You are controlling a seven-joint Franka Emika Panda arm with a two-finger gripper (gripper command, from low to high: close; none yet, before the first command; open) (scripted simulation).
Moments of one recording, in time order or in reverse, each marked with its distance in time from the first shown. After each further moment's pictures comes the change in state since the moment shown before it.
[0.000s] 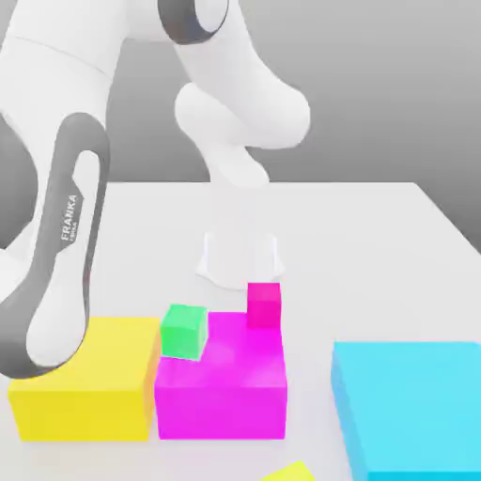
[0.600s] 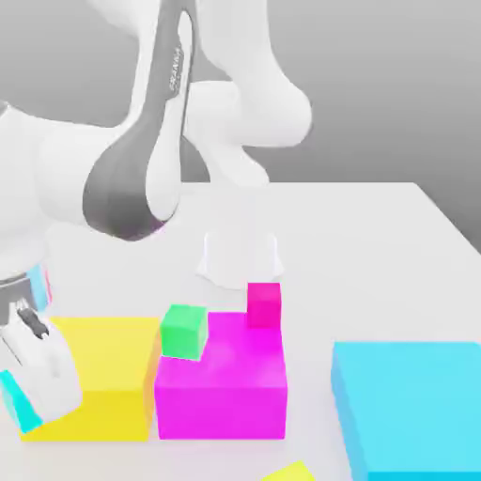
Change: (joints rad) arm 0.156 -0.524 0.055 -0.338 -0.147 -0.180 -0.072
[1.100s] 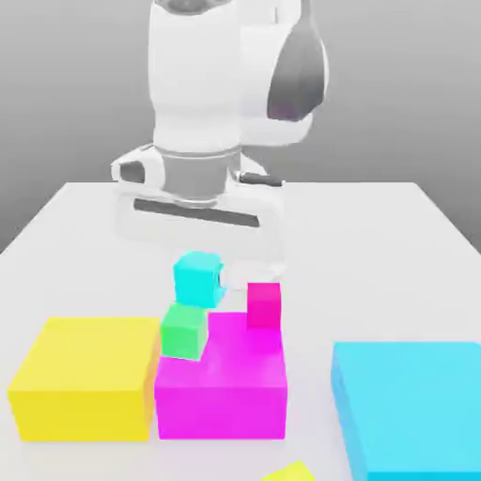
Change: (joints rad) arm 0.200 -0.543 0.099 -0.425 0.008 -0.117 -0.238
